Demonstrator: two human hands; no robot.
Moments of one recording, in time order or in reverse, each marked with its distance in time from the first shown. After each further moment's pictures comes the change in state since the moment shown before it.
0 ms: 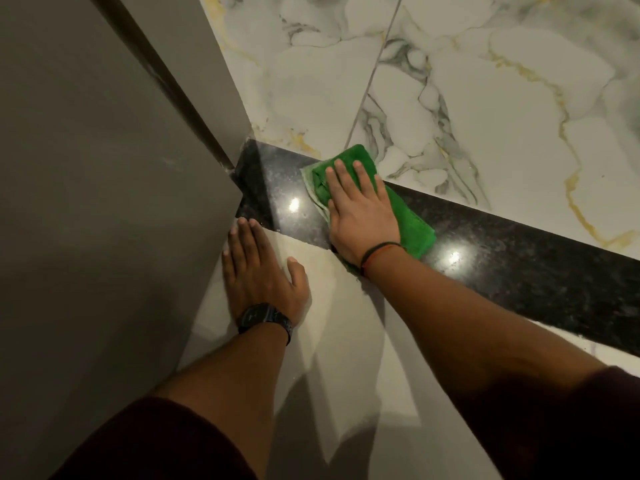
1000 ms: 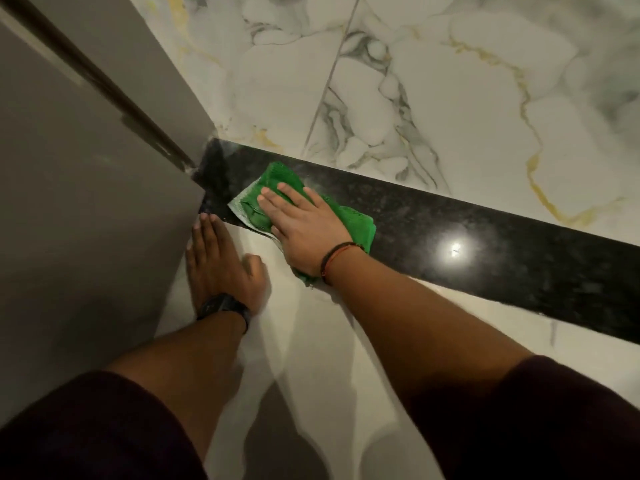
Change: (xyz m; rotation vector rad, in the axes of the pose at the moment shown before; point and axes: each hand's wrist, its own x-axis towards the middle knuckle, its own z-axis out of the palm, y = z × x) left_hand 0.008 -0.006 0.005 0.051 -0.005 -0.007; right_hand -0.020 -0.006 -0.002 0.053 -0.133 -0.350
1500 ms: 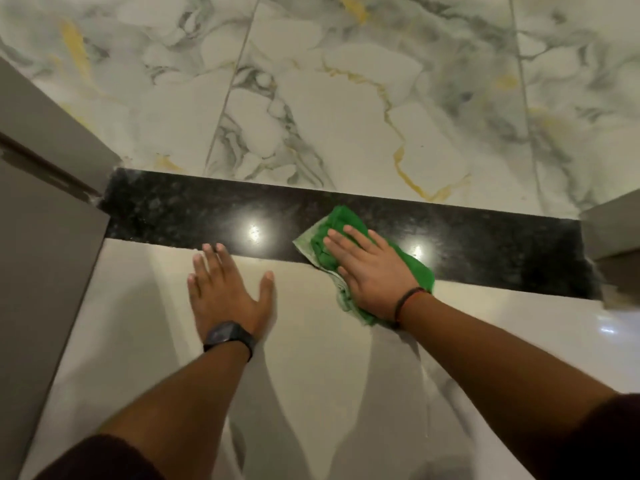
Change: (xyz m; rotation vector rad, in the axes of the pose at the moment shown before) left_hand -0.089 0.112 0.005 -0.050 -0.068 0.140; right_hand -0.232 0.116 -0.013 -0.029 0.120 0.224
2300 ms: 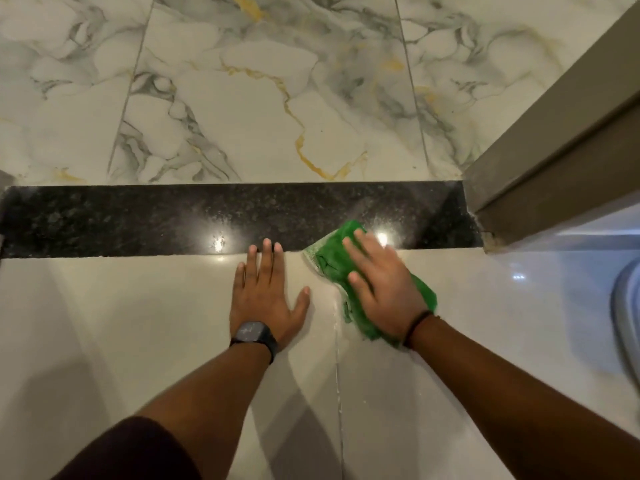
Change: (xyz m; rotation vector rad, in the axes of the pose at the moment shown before) left_hand -0.081 0.141 0.033 0.076 -0.069 0.503; right_hand -0.152 0.055 -0.031 0.290 0.267 0.333
